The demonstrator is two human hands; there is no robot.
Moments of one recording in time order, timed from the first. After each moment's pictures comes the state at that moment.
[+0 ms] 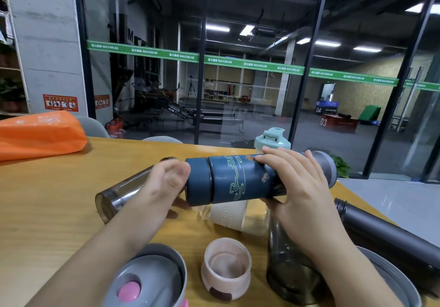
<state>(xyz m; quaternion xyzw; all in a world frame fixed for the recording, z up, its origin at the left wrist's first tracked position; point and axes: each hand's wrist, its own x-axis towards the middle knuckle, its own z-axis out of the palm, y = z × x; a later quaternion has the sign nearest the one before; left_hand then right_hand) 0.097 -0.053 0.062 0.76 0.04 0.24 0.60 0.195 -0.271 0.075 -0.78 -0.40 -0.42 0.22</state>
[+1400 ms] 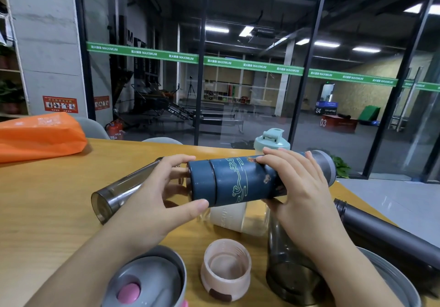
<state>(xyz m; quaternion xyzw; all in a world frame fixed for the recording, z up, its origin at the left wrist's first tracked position) 0.085 -0.056 0.064 0.80 -0.05 0.25 0.54 0.198 -0.272 0.074 -0.77 -0.40 -0.43 0.23</state>
